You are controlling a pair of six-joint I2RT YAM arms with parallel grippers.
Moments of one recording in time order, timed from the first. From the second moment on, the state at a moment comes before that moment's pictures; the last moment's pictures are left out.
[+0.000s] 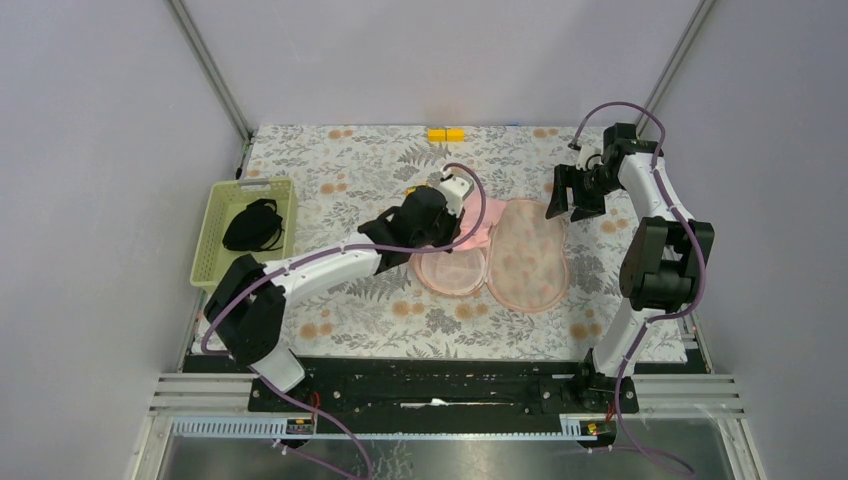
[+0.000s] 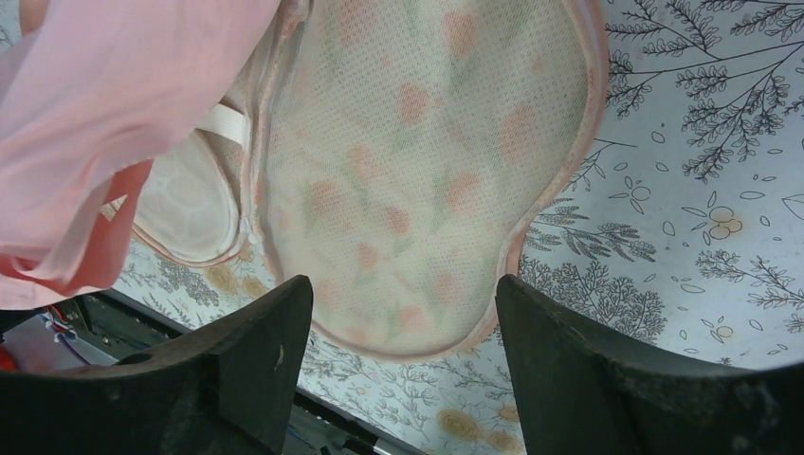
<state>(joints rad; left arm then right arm) -0.84 1.61 1.13 -0.07 -0.03 -0.16 -0.11 1.87 1.58 -1.04 -0.46 -0.15</state>
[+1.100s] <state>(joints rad) -0.38 1.49 1.56 -0.20 0.10 -0.05 -0.11 1.87 1.58 -1.04 -0.50 -0.16</state>
